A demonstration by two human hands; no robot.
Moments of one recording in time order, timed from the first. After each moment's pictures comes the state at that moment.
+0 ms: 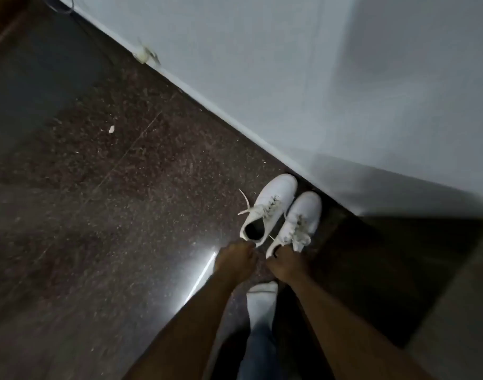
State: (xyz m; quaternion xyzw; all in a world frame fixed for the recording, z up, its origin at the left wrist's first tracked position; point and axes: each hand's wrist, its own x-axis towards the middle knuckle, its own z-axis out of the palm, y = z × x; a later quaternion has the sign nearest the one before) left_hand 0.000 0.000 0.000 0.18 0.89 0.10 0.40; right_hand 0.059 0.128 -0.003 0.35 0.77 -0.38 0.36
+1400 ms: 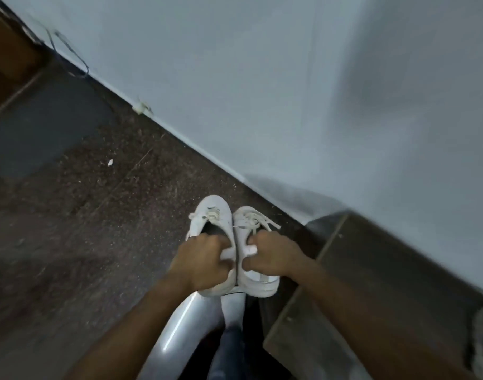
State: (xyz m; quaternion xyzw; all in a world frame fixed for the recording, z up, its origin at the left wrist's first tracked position) left_hand 0.023 0.055 0.294 0.31 0.89 0.04 0.32; right_hand 0.082 0.218 0.281 0.11 0.86 -0.37 0.35
